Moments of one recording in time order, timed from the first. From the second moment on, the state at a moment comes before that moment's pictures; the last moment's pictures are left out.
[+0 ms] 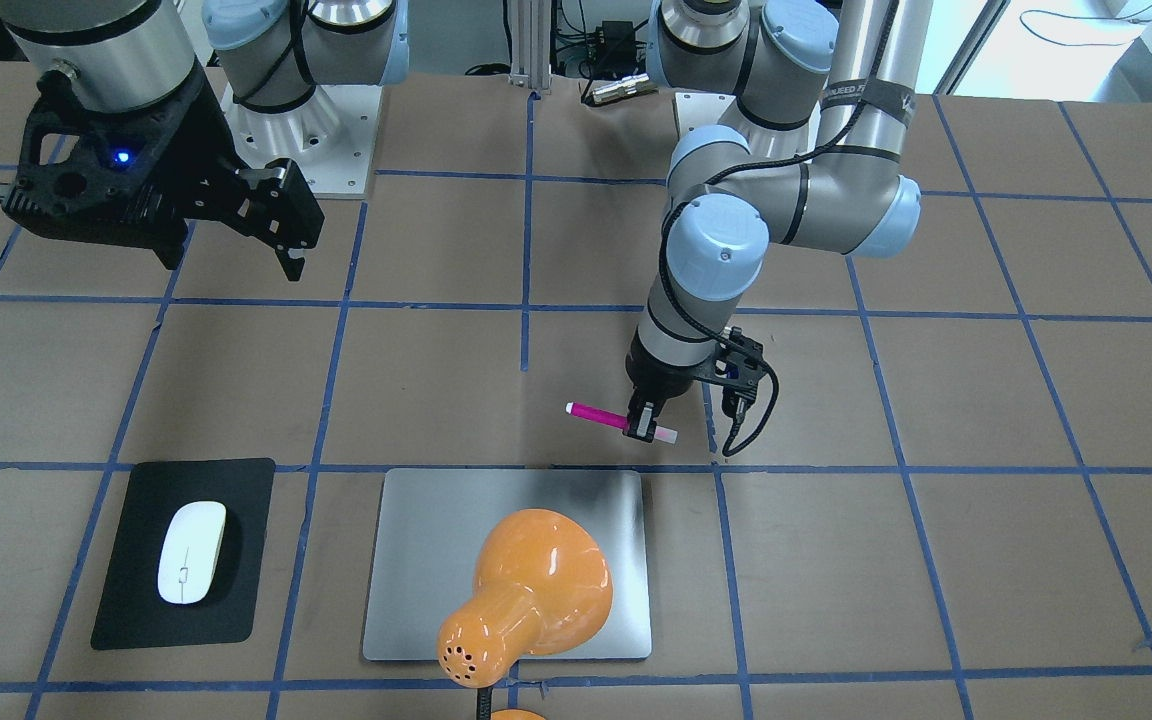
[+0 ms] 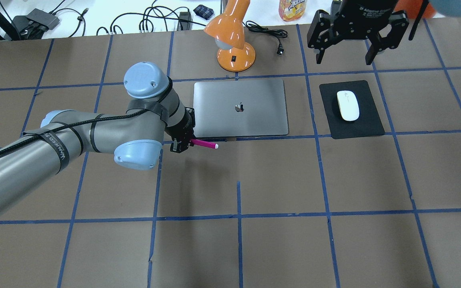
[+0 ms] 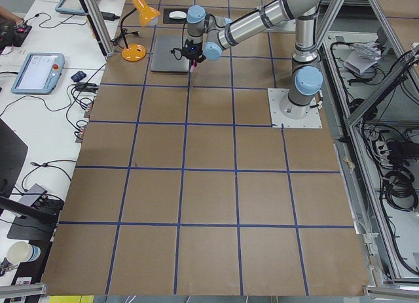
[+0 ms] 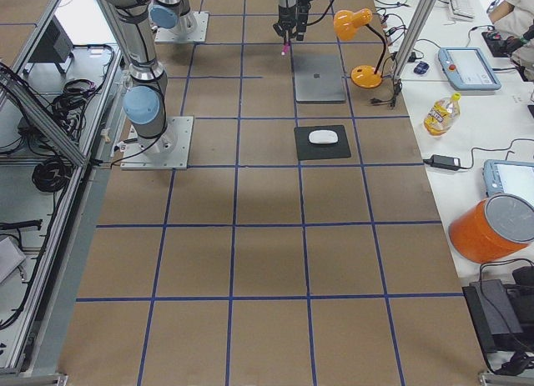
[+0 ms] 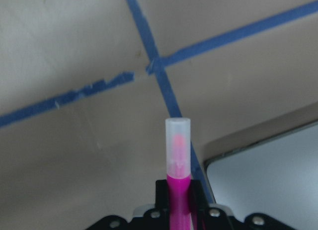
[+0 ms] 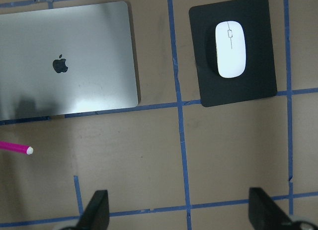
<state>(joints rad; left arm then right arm) -1.77 -1.89 -1.94 -0.80 1.50 -1.52 1.62 -1.47 1.38 -1.52 -1.58 0.15</state>
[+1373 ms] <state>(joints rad) -1.95 -1.99 -1.89 -0.80 1.50 -1.84 1.62 -1.49 1.44 -1.58 -1.57 0.14</state>
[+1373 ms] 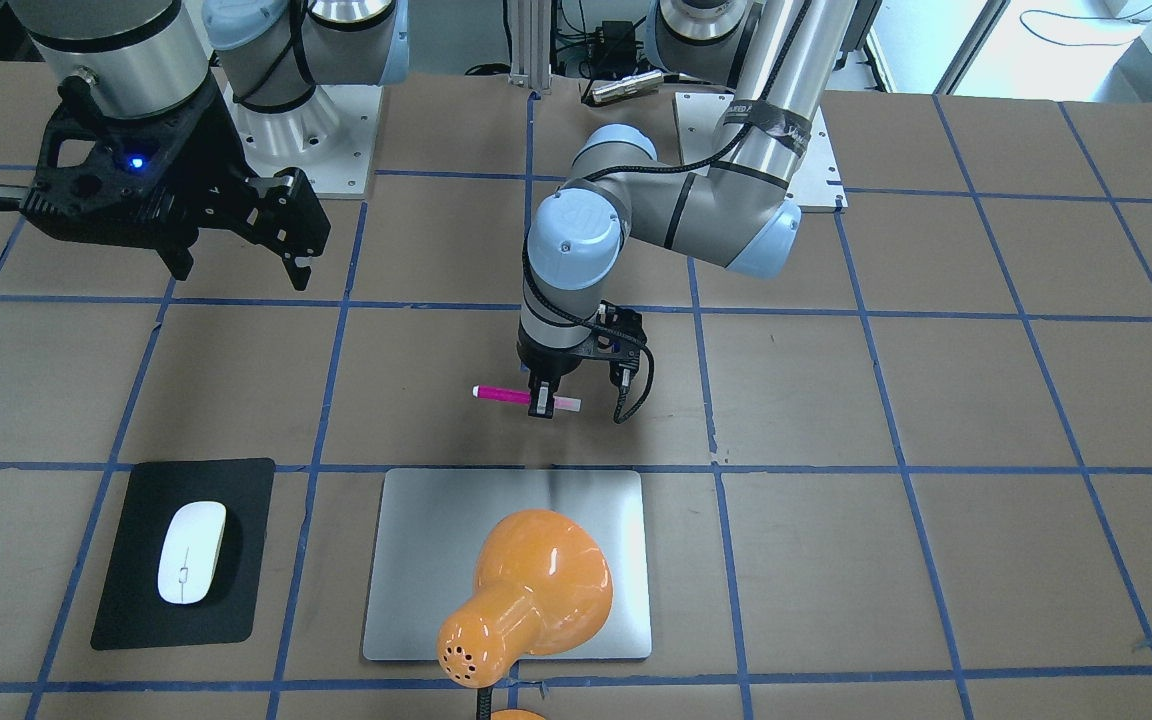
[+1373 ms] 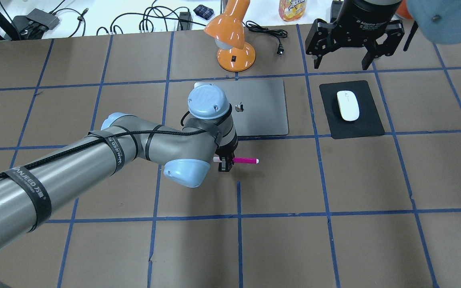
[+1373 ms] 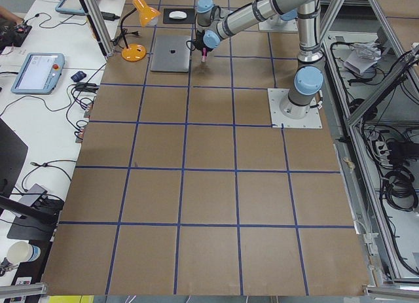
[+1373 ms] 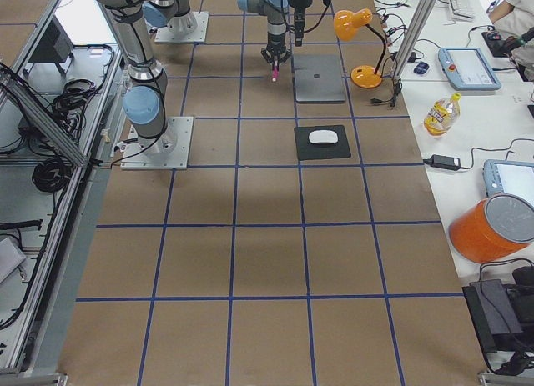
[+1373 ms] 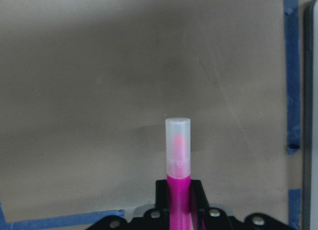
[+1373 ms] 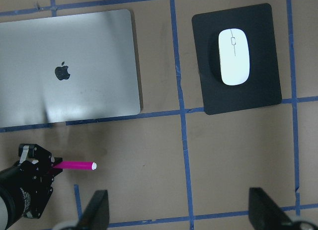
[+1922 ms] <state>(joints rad) -1.96 -2.01 -1.87 -0.80 1.52 -1.82 1.62 -1.50 1.44 -1.58 -1.57 0.14</state>
